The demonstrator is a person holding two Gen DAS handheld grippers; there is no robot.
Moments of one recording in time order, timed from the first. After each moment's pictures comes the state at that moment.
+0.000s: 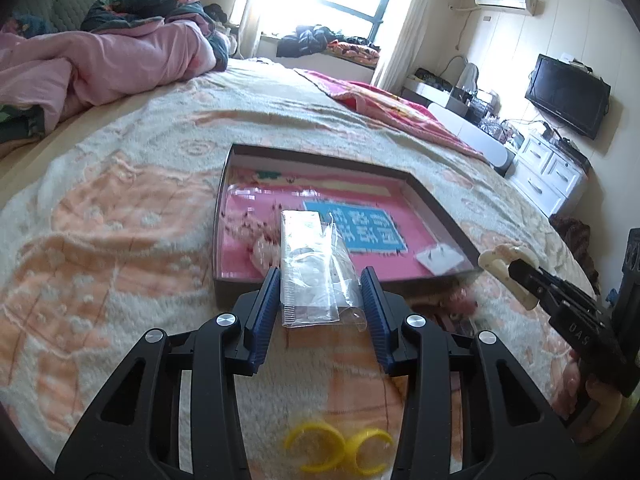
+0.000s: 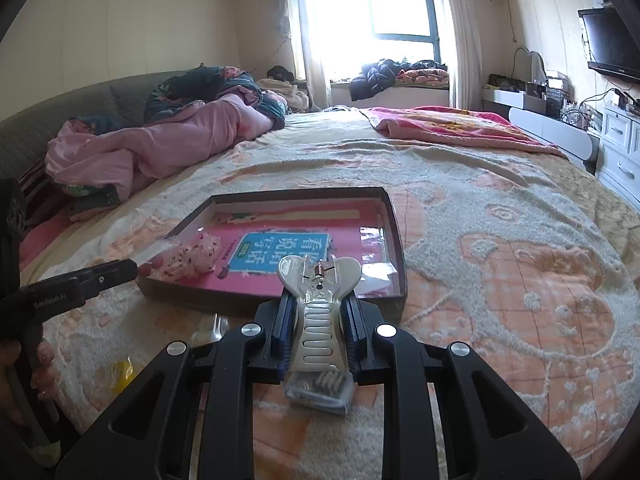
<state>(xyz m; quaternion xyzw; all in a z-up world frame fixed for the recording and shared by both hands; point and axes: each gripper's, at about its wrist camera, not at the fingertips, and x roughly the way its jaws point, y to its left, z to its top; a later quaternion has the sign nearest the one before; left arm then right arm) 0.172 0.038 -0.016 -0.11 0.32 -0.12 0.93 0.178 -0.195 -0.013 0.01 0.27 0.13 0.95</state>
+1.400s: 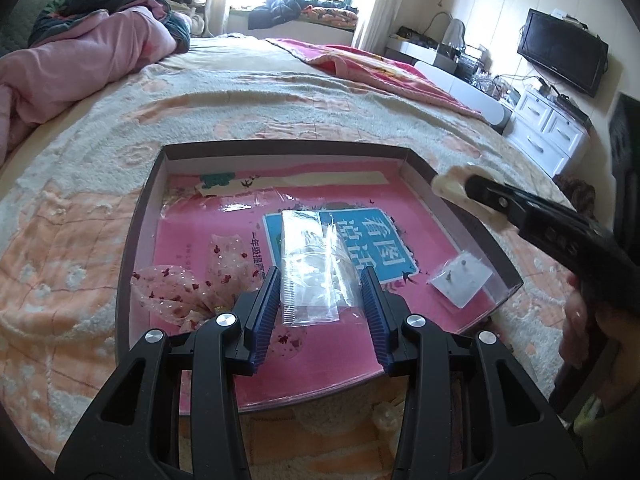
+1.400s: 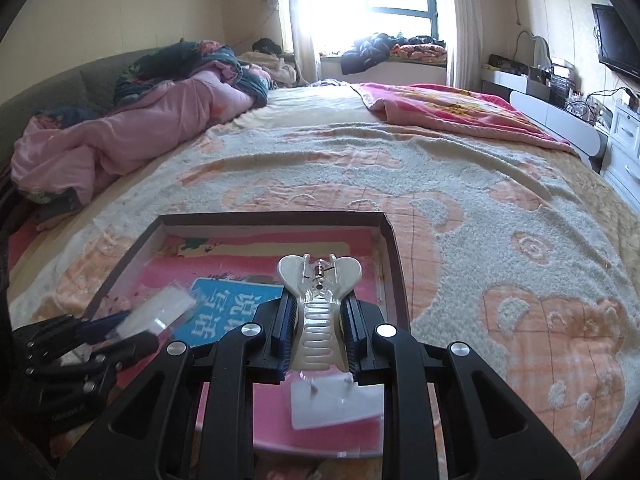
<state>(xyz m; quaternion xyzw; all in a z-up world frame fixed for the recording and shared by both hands) 0.265 -0.008 -0.038 -0.05 0.38 -0.16 0.91 0.316 -0.183 -0.014 -0.01 0.33 0.10 0.94</state>
